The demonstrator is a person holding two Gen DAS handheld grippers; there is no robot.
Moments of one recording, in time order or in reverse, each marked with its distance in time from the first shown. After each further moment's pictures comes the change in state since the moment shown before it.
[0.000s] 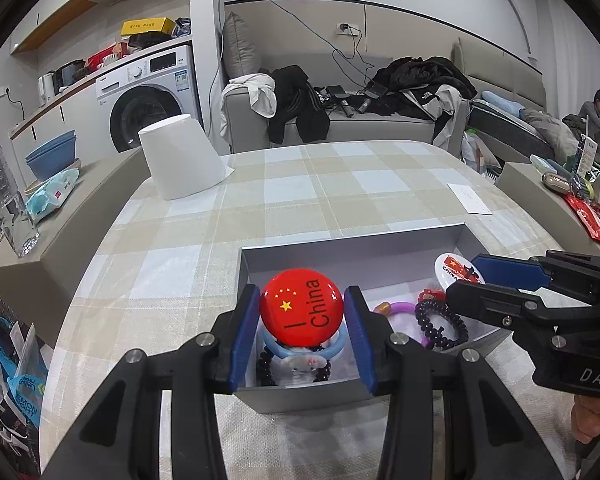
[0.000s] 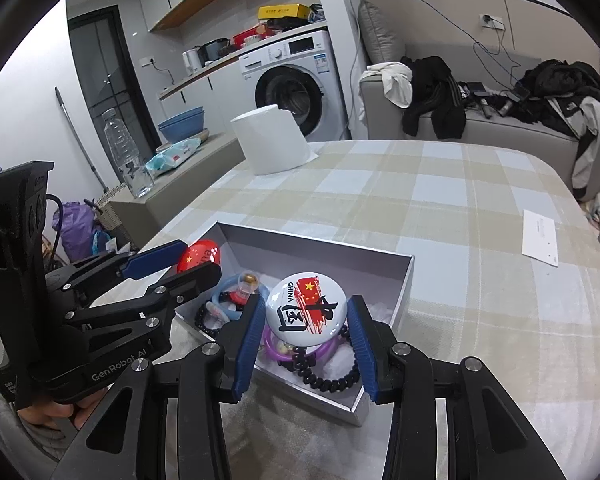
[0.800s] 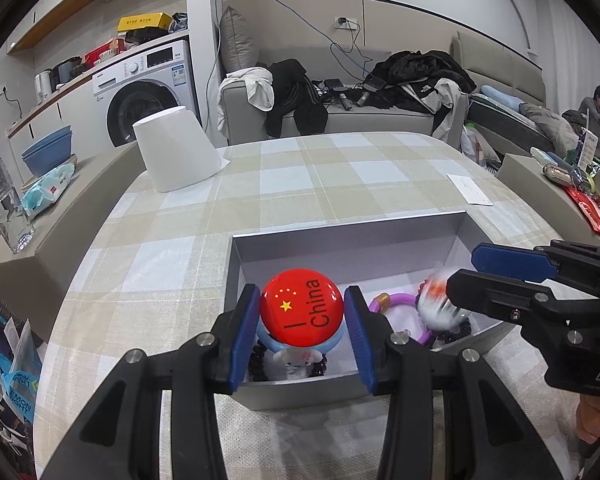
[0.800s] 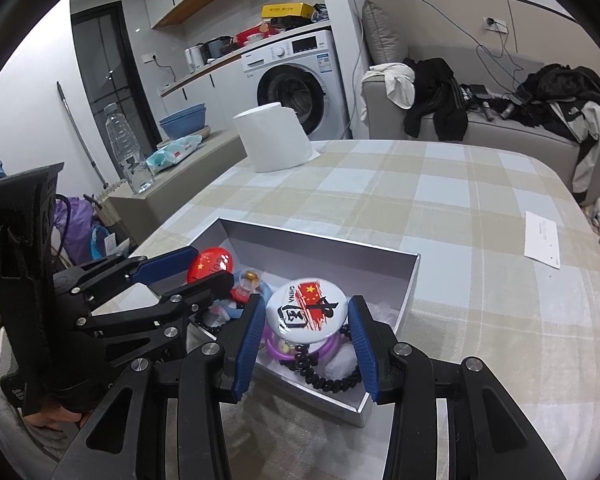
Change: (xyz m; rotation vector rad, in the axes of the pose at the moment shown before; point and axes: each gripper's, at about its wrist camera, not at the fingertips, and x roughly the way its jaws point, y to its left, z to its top) left arm 0.007 -0.004 -0.004 0.006 0.018 -0.002; right arm 0.001 0.003 -0.001 -0.007 -0.003 0.011
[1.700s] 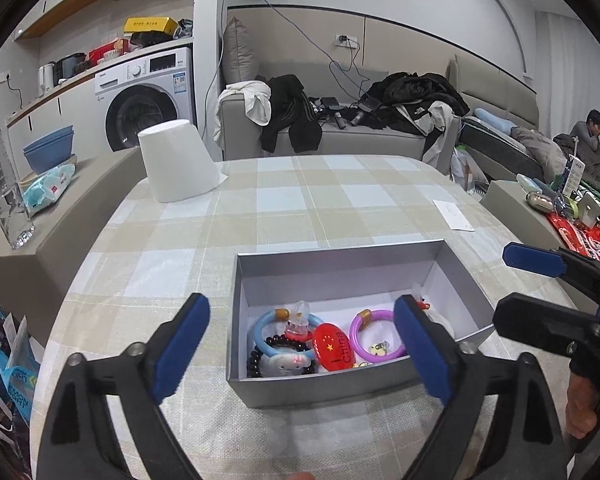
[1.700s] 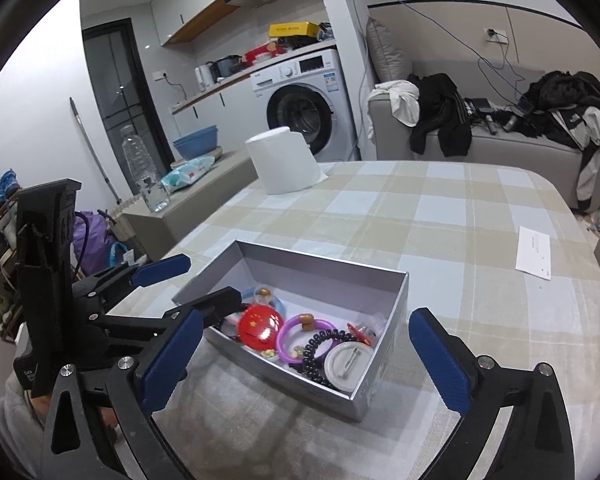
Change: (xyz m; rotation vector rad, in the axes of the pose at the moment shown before) left arm -0.023 0.007 0.003 -0.048 -0.064 -0.056; right arm -0.032 -0.006 0.004 -0.003 -0.081 0.042
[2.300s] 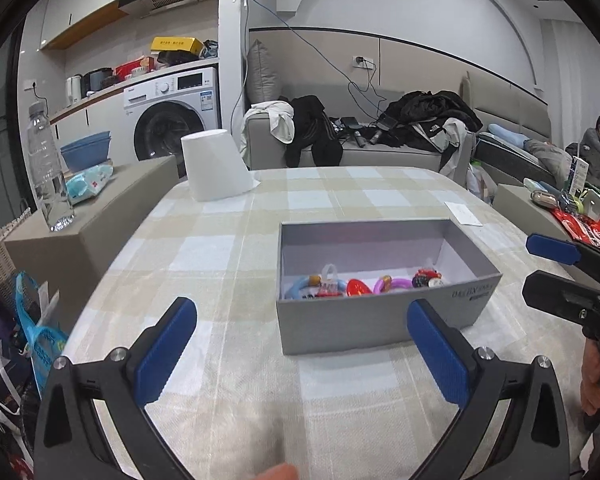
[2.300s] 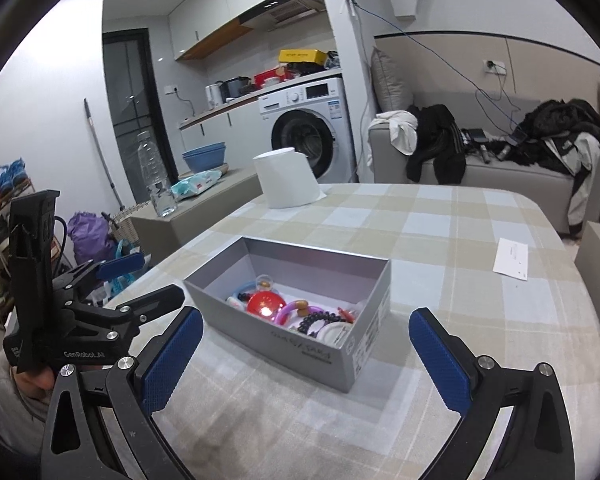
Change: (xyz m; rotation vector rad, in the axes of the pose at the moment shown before) left arm -0.027 0.013 -0.039 -0.013 -0.081 0.070; right arm -0.029 0.012 -0.035 -0.084 -0.091 -0.023
